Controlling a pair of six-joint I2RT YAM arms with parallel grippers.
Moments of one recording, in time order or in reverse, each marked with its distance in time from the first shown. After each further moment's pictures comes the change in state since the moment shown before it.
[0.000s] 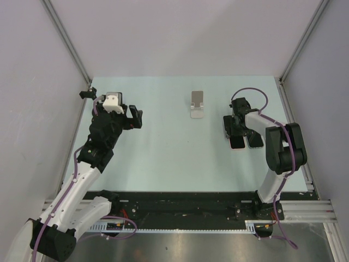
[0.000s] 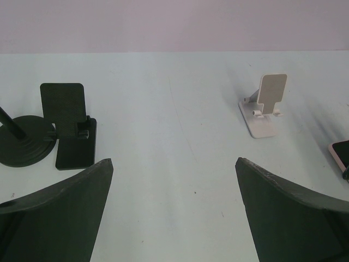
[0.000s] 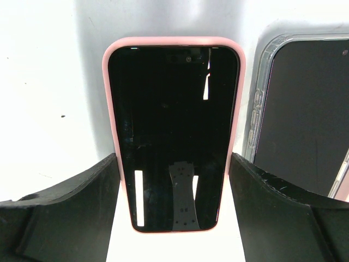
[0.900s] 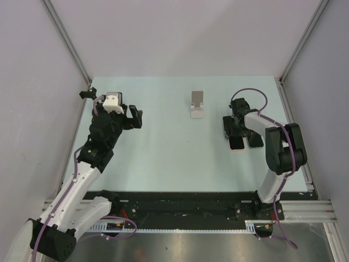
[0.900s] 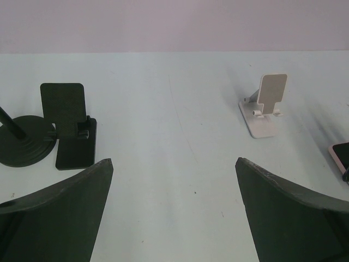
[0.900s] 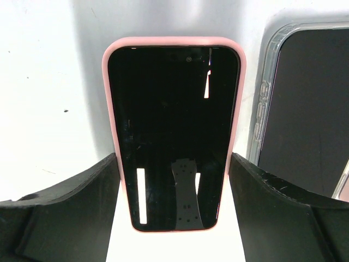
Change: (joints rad) left arm 0.000 0.000 0.000 0.000 0.000 0.000; right arm 0.011 -0.006 -0.003 -0.017 0.005 0.025
